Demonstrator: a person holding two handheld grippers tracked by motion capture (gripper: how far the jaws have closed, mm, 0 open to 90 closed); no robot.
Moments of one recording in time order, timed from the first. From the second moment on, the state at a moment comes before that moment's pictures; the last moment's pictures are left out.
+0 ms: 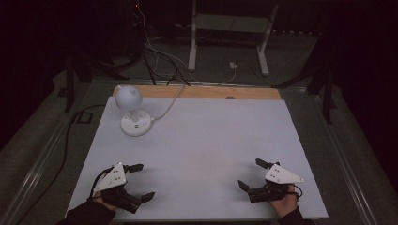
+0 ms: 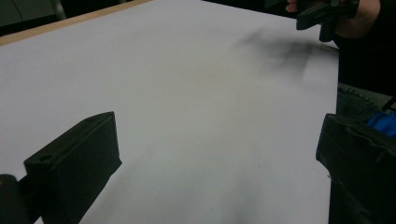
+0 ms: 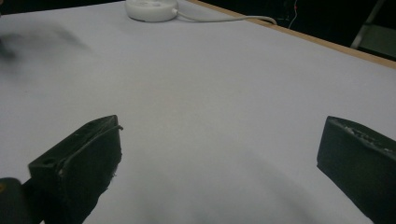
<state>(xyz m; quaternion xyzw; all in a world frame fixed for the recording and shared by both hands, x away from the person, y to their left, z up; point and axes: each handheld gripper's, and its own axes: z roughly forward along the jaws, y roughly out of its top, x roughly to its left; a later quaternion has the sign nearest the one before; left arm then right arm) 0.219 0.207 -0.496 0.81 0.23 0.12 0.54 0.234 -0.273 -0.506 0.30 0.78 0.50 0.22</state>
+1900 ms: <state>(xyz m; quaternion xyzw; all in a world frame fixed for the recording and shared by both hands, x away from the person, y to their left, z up) 0.267 0.204 -0.466 0.77 0.29 0.16 0.54 0.232 -0.271 -0.505 0.29 0.79 0.49 0.23</state>
